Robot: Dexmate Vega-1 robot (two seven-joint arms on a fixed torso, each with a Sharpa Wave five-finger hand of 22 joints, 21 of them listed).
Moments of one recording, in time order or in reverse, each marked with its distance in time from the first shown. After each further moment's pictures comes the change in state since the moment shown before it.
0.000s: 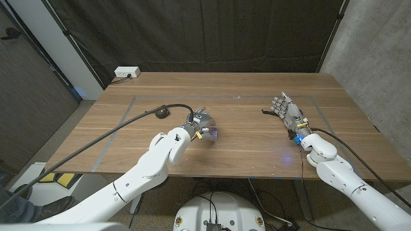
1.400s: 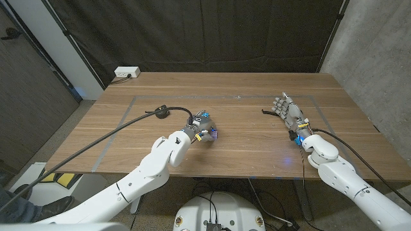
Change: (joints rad) left arm -0.020 -0.002 0.029 0.072 -0.084 0.001 0.105; left_hand 0.062 0.043 0.030 -0.008 -0.021 0.104 -0.050 0.020 0.000 0.096 -0.065 0.002 0.005 0.058 -0.002 0.009 0.000 0.044 -0.008 0.000 0.000; right arm -0.029 -0.017 0.010 -0.044 -0.006 -0.010 -0.031; right_hand 0.000 0.000 -0.004 -0.004 0.000 0.000 0.000 0.000 0.000 0.000 0.000 0.000 0.006 0.000 0.000 0.000 0.000 0.000 0.000 0.000 0.000
